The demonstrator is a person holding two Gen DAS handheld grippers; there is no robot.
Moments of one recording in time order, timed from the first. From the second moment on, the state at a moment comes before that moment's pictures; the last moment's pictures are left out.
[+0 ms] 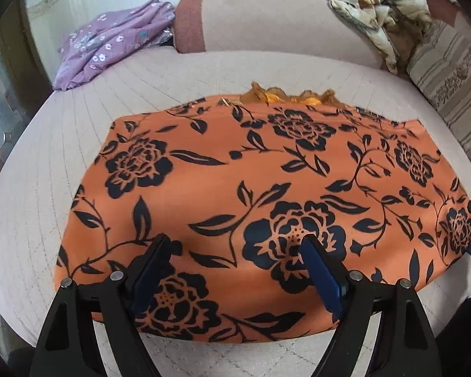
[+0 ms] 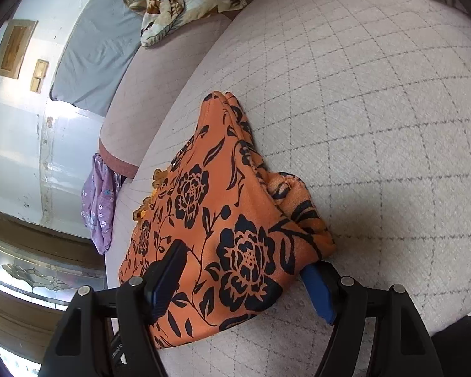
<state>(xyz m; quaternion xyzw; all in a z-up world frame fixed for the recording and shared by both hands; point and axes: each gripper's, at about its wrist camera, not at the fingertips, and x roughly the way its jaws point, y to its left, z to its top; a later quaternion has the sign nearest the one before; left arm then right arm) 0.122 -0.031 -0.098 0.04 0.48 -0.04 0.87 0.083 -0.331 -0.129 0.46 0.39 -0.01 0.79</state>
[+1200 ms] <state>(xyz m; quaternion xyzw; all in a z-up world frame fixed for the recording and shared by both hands) 0.131 -0.033 -0.094 0.05 0.44 -0.03 0.89 0.095 -0.324 -0.122 0.42 0.40 -0.02 0.81</state>
